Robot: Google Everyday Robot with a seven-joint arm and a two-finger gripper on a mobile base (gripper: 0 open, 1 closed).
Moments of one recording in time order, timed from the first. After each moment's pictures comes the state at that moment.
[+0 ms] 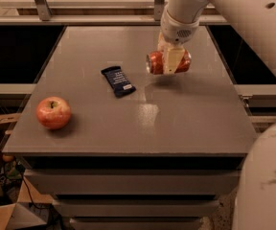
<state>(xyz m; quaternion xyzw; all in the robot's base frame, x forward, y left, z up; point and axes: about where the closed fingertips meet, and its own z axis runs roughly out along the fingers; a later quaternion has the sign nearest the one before) 0.658 -0.090 0.885 -0.76 0.64 -0.03 0.14</state>
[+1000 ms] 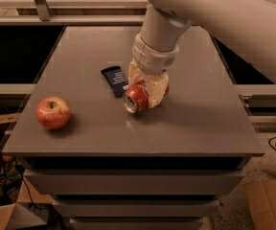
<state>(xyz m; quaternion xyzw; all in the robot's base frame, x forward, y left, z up) 0.539 -0.015 0.867 -0.90 0.41 0.01 0.13</state>
